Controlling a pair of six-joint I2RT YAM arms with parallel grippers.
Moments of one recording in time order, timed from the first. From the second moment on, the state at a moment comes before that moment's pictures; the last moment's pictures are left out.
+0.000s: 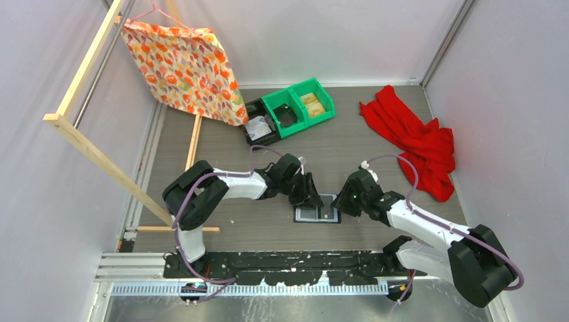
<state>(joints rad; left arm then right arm) -0.86 1.83 0.93 0.11 0.43 -1.06 0.56 1.07 0.40 -0.27 0.01 0.95</state>
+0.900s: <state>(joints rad) -0.86 1.83 0.90 0.14 0.39 -1.10 0.49 1.11 0.32 -0.07 -0.10 1.03</state>
